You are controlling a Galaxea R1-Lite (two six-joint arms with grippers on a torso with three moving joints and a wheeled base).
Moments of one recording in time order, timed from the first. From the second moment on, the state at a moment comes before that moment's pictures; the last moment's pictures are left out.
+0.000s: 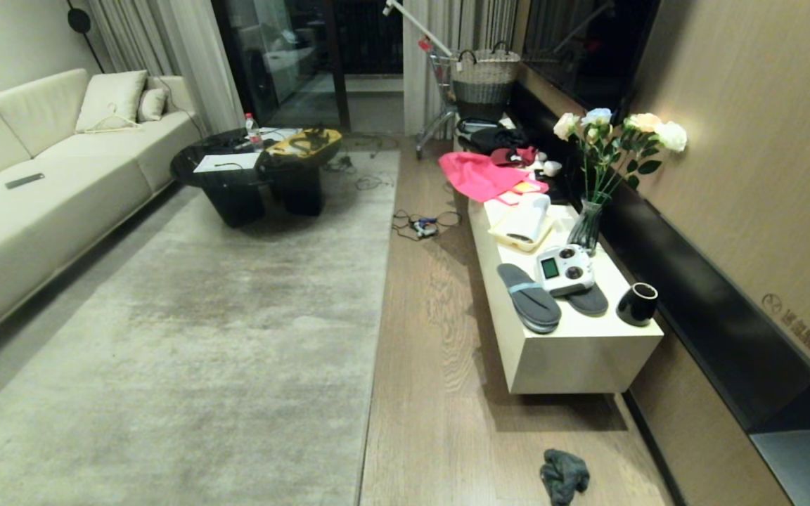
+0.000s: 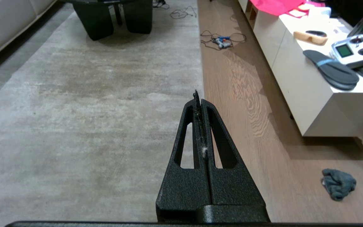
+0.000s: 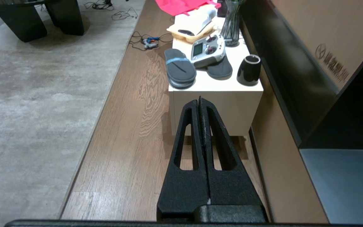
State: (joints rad) left arm 0.00 0.00 0.00 0.00 0.00 -0.02; right arm 0.00 0.00 0.00 -0.02 0.01 -0.01
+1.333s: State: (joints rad) left arm 0.00 0.00 0.00 0.00 0.00 -0.02; right arm 0.00 0.00 0.00 -0.02 0.01 -0.01
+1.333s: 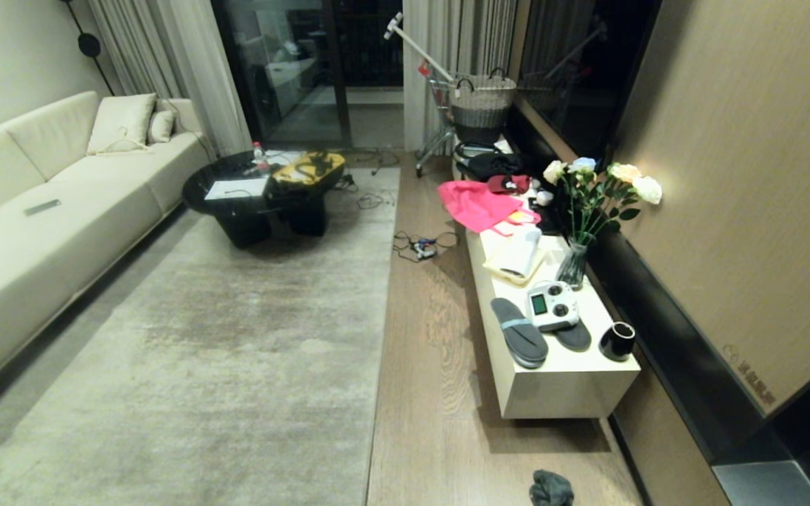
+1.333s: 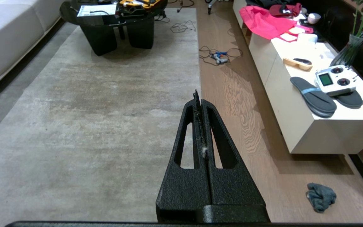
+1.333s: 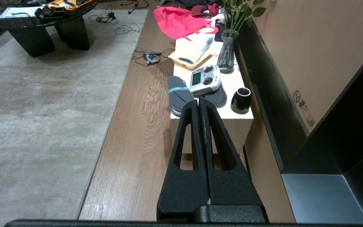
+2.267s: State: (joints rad) left arm 0.00 0.00 0.00 0.00 0.00 -0.02; right arm 0.00 0.00 0.00 -0.02 0.01 -0.01
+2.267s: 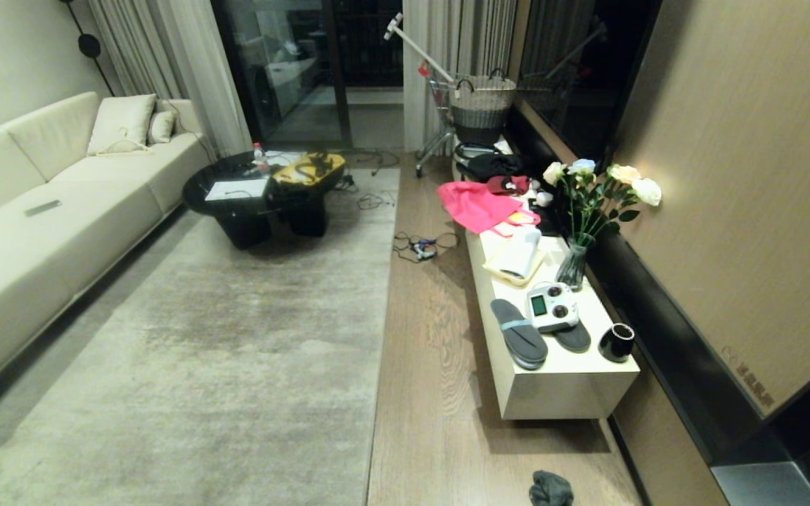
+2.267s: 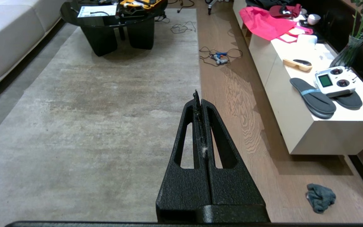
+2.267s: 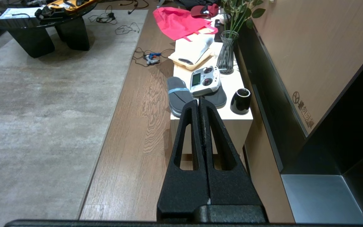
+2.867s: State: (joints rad) left arm 0.00 0.00 0.00 0.00 0.00 -0.02; right arm 0.00 0.00 0.00 -0.01 0.01 -0.01
